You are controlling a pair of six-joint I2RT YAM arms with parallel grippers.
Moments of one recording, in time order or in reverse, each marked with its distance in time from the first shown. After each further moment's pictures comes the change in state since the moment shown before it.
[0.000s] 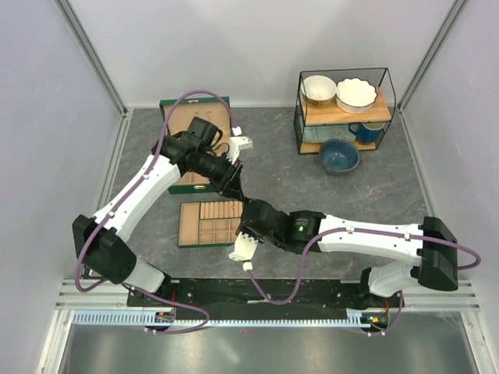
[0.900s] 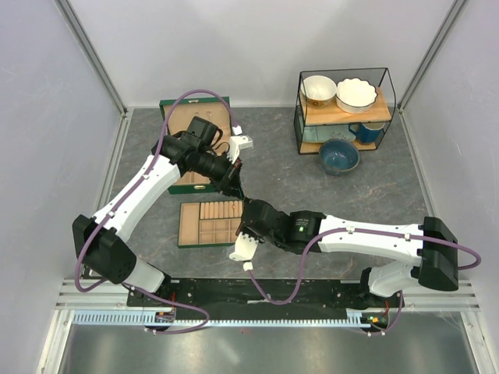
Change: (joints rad) left arm 0.000 0.000 0.000 0.014 0.010 0.006; right arm 0.000 -0.003 -0.007 0.007 0.000 -0.005
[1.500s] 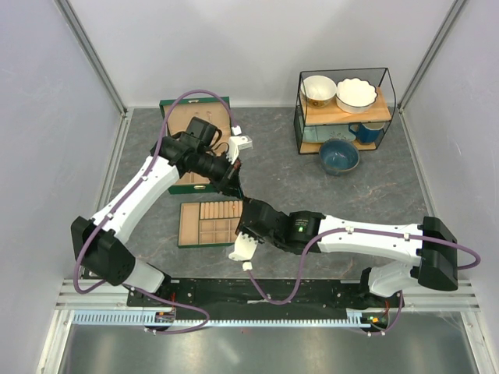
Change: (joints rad) left arm 0.000 -0.010 -0.008 0.012 -0.001 0.001; right arm 0.000 0.004 0.002 0.001 0.013 0.009
